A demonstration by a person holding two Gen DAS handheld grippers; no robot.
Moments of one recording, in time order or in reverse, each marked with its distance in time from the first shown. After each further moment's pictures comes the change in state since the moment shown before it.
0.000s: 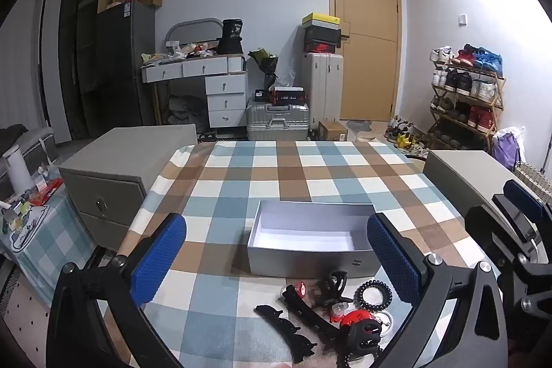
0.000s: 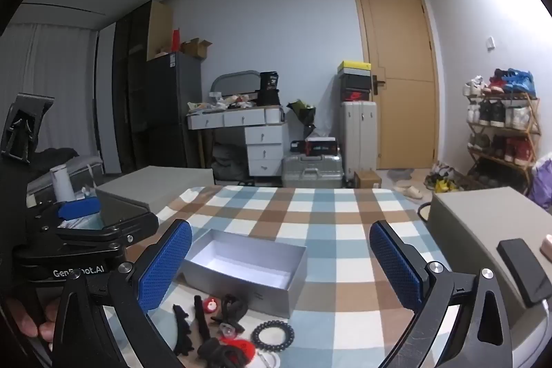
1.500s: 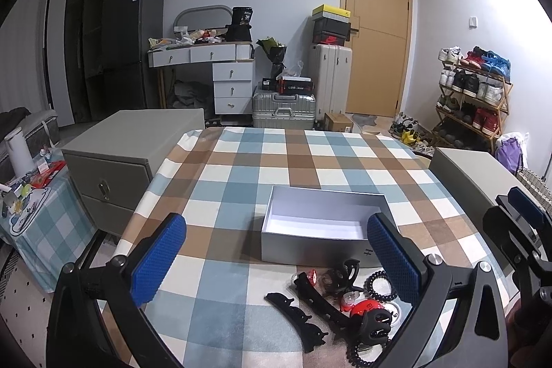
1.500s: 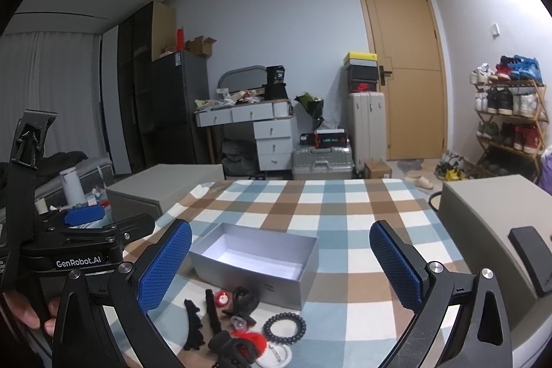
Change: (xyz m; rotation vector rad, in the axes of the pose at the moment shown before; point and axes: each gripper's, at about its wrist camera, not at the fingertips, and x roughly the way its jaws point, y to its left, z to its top) left arm 0.001 0.020 -0.007 -0.043 0.040 0.004; right arm 0.001 -0.003 -0.006 0.022 0.015 0.050
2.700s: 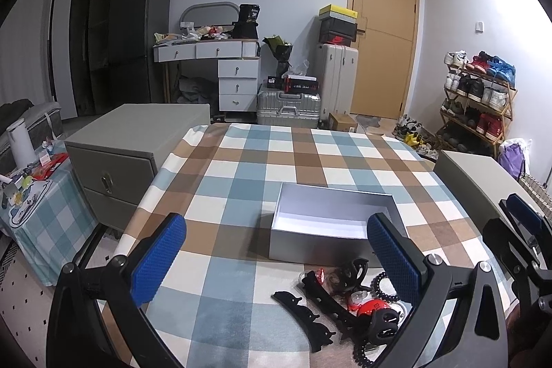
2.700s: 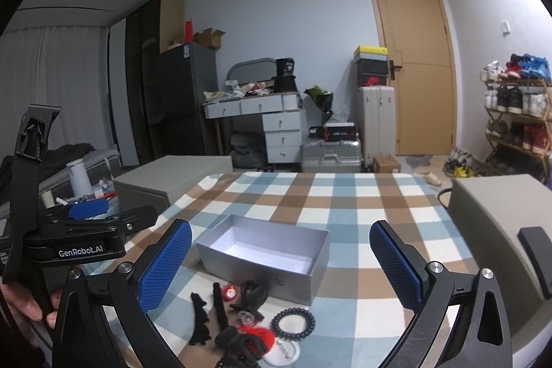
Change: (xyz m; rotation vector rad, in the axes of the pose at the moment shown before) left arm 0.003 0.010 -0.004 -0.023 0.009 0.002; right arm 0.009 0.005 -0.002 -0.013 0.041 0.046
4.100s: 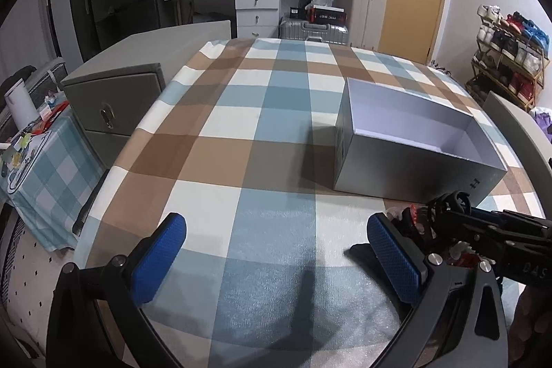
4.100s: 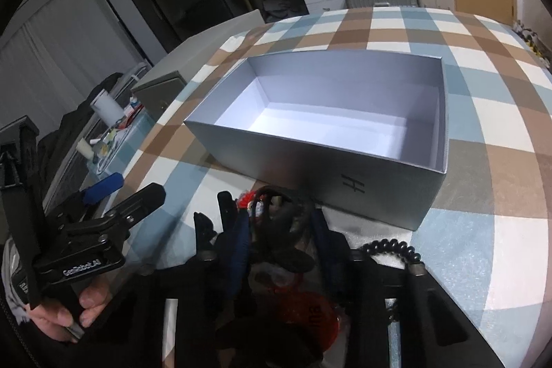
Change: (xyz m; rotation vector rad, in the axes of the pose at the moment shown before) left arm 0.065 0.037 -0.054 -0.019 0.277 0.074; right arm 0.153 0.002 -0.080 0.154 0.611 0.263
